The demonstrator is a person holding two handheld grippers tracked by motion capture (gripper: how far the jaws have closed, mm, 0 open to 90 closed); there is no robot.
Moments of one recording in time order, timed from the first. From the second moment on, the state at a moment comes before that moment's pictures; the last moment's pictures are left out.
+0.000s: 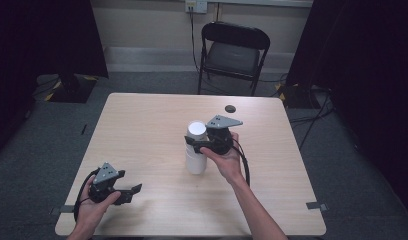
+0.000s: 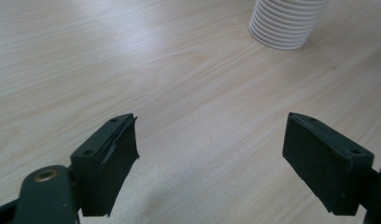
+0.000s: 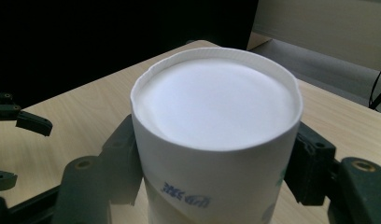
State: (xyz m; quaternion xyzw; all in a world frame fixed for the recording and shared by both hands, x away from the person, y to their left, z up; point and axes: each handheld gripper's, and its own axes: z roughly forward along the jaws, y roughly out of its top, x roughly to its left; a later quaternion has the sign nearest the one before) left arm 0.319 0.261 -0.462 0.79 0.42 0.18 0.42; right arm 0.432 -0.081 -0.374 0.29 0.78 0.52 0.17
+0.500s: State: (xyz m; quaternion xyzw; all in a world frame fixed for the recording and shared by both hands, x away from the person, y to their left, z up) left arm 0.321 0.257 -0.464 0.79 0.41 0.17 0.42; right arm 0.432 -0.087 -0.370 0.30 0.77 0.53 0.16
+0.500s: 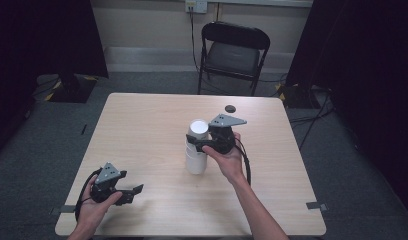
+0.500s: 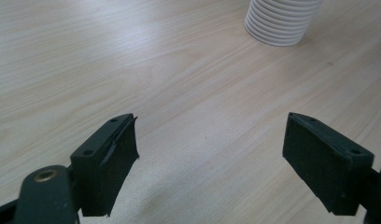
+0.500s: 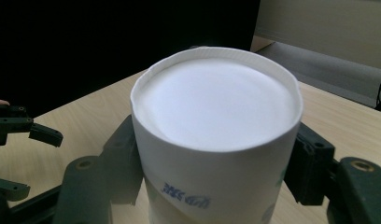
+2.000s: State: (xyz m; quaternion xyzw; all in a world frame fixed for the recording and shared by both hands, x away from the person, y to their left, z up) left arm 0.318 0.258 -0.463 0.79 0.41 0.17 0.42; right arm 0.429 -0.088 -0.336 0.29 0.74 0.58 0.17
